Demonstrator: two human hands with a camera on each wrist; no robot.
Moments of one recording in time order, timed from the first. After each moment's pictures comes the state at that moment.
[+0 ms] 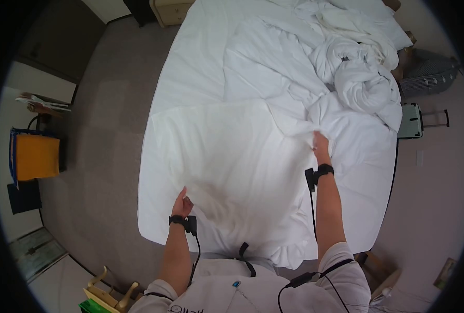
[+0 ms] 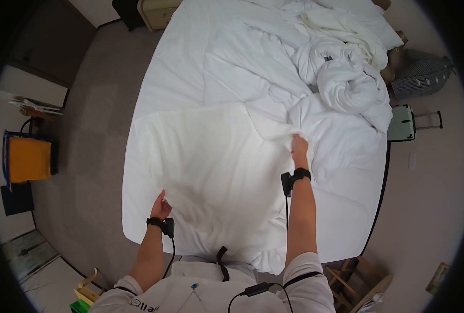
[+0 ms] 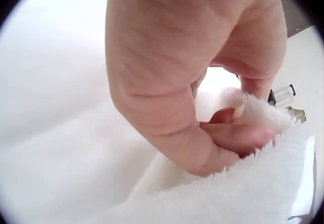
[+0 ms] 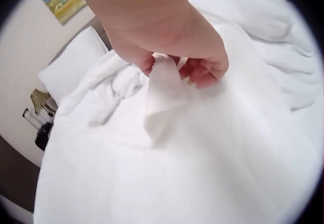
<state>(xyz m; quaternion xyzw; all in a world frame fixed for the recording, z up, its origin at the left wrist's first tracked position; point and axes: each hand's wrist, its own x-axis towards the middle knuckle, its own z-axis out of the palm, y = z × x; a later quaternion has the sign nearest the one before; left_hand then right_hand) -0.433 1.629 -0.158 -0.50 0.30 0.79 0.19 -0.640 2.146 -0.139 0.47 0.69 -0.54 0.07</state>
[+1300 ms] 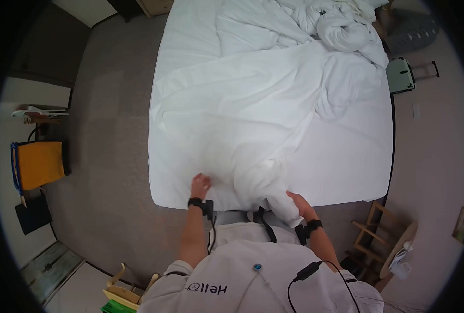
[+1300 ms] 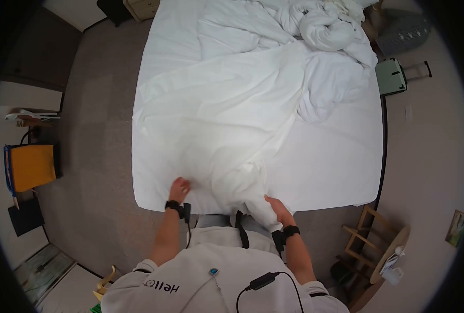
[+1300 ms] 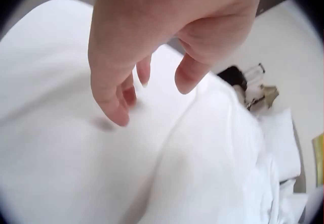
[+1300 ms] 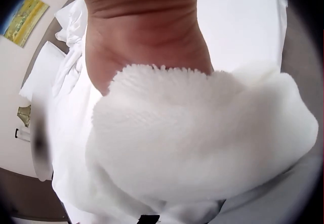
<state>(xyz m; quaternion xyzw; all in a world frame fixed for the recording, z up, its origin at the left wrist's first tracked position) -0.275 1.600 -0.177 -0.37 0.46 0.76 0.26 -0.183 1.996 -0.078 0.47 0.44 -0.67 0.38</state>
